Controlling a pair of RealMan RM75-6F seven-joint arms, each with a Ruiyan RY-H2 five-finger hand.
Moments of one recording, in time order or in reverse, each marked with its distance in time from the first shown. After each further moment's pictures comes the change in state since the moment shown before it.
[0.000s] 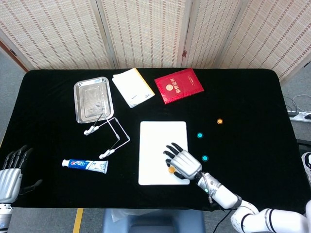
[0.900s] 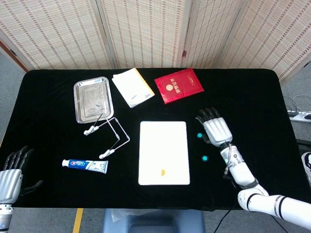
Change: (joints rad) left arm 0.001 -0.011 0.003 0.008 0.007 -0.004 -0.002; right arm 0.020 0.135 0.137 0.104 0.404 0.121 -0.104
